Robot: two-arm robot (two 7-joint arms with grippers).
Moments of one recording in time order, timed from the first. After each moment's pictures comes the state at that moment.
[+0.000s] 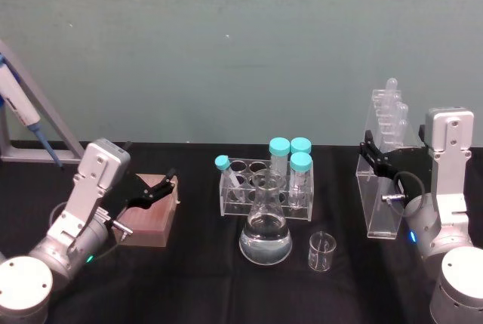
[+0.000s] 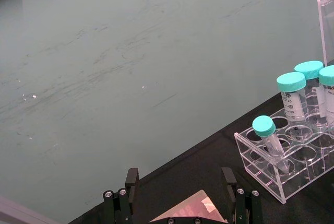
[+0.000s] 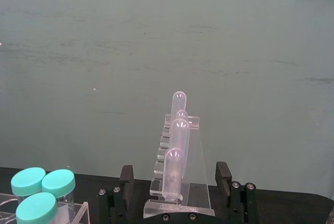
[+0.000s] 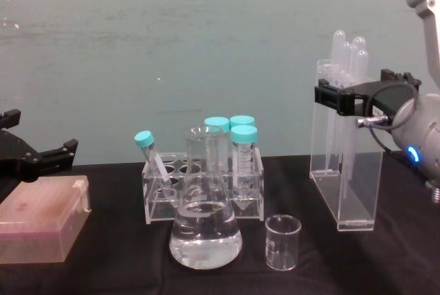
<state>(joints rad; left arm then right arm) -0.20 0.60 0.45 -1.41 -0.25 -0.12 0.03 0.23 -0.06 -0.12 -1.38 -0.13 0.01 -0.04</state>
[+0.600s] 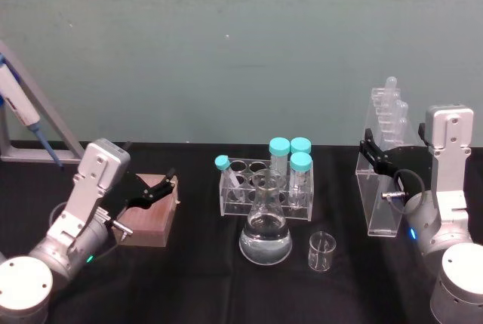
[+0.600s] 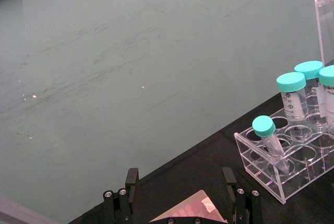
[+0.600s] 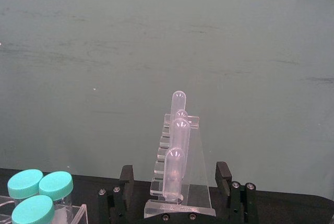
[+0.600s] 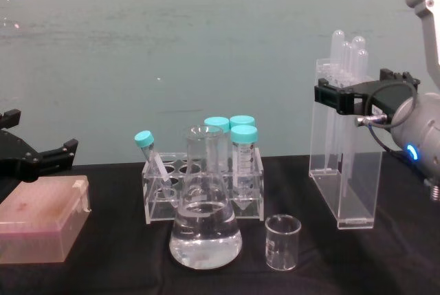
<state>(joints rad) -0.20 0.60 0.45 -1.41 -0.25 -0.12 0.03 0.25 -0.07 -0.10 -1.36 -0.13 0.01 -0.03</state>
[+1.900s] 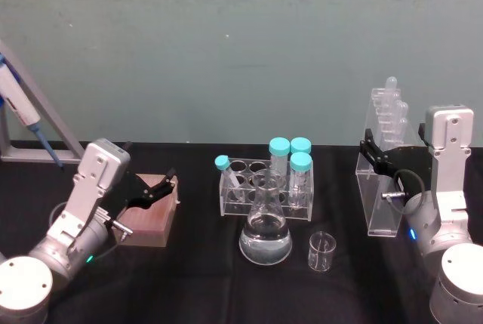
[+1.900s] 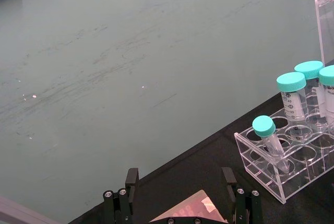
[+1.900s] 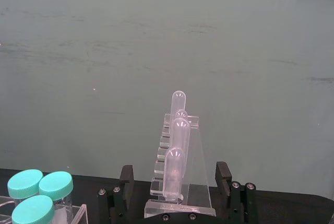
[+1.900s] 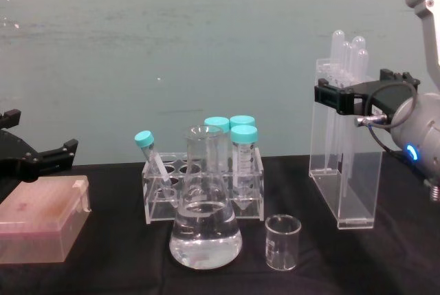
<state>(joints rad) -0.20 0.60 0.45 -1.41 -0.25 -0.12 0.03 0.25 -0.07 -0.10 -1.36 -0.13 0.01 -0.03</state>
